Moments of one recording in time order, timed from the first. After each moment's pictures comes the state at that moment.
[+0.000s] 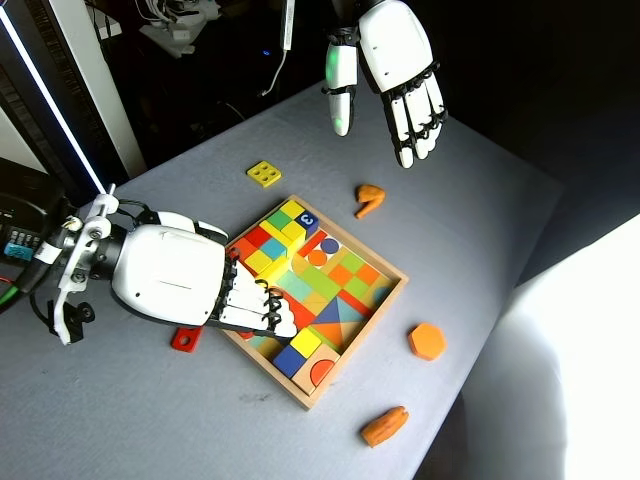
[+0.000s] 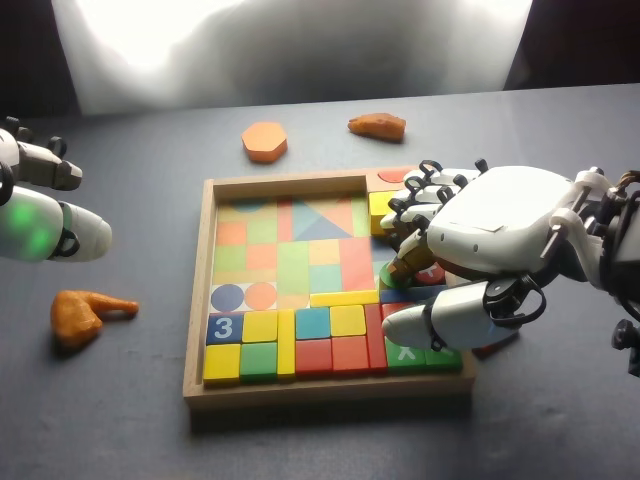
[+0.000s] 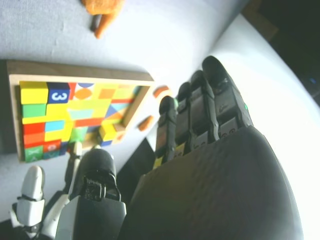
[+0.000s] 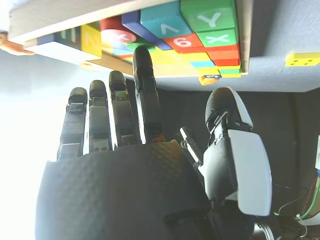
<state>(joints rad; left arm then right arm) -0.03 -0.60 0.73 0.75 0.73 0.18 -0.24 -1.11 0.96 1.15 0.23 -2.25</state>
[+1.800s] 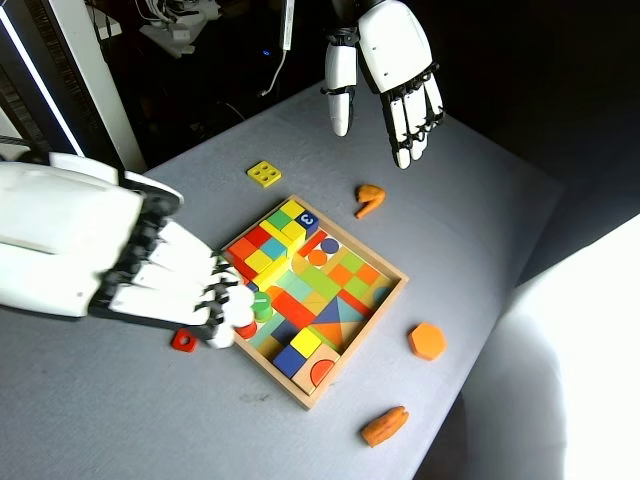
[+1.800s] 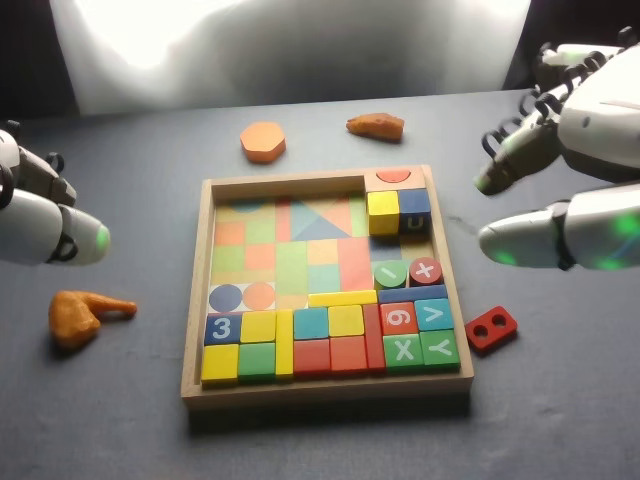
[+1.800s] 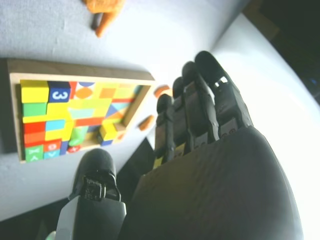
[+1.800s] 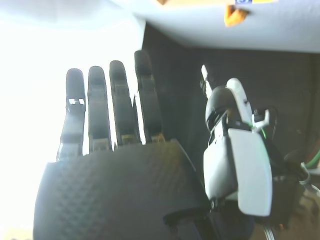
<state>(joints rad) -0.03 -0.60 0.73 0.75 0.73 0.18 -0.01 -0.70 0.73 1.15 0.07 -2.26</state>
